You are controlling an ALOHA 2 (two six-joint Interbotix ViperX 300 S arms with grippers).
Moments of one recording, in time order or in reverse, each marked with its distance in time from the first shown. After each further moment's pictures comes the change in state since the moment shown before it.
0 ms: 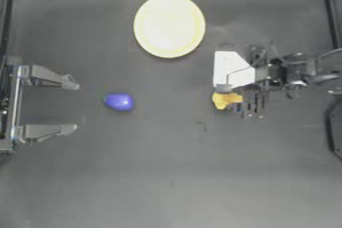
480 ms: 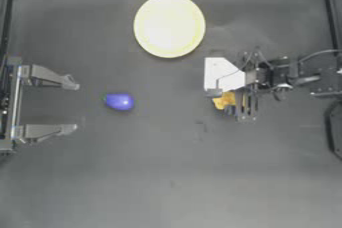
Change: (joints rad) left arm 0.000 0.000 0.000 -0.003 0.000 -0.002; right arm -0.006 0.098 -0.018 -0.003 -0.021 -0.002
